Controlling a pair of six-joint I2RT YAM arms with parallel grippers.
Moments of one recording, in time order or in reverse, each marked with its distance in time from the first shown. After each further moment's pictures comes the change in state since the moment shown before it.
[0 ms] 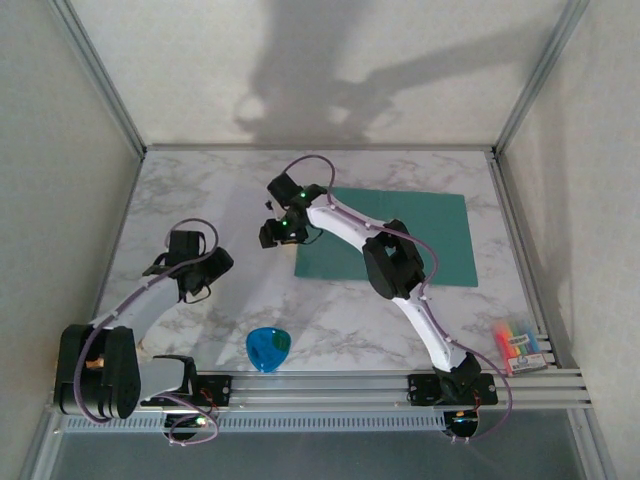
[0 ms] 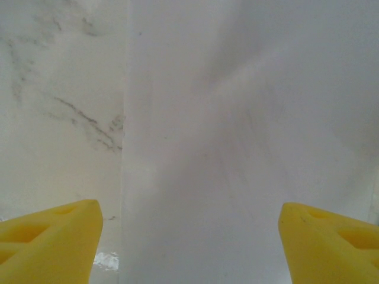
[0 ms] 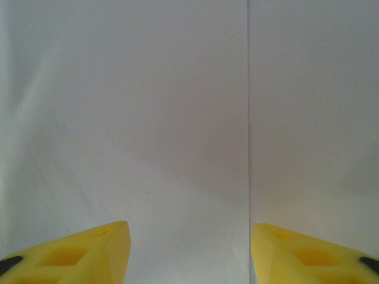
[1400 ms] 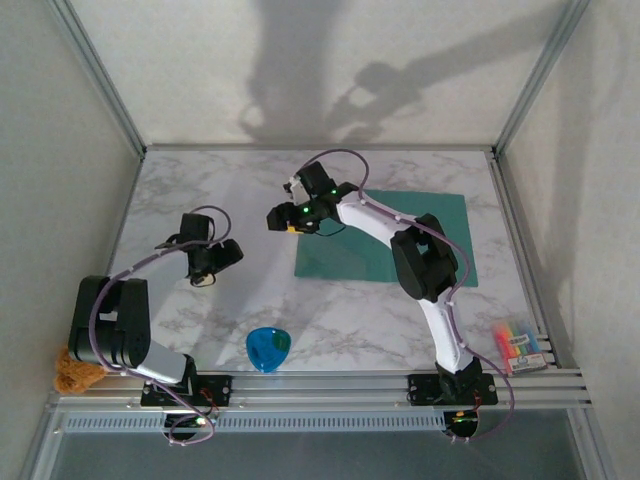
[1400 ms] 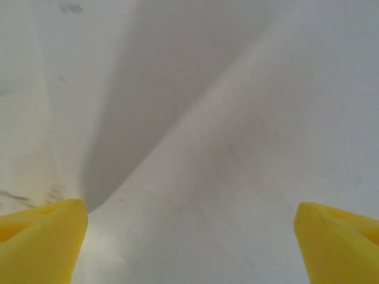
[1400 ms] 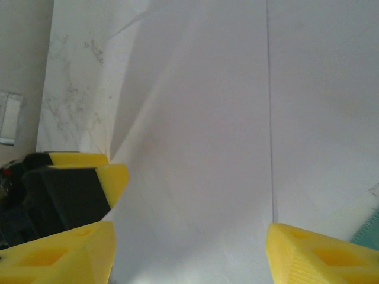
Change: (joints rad) left arm -0.009 0.263 0.172 -0.006 0.017 0.146; right arm -0.098 -0.254 -0.358 0.351 -0.235 0.099
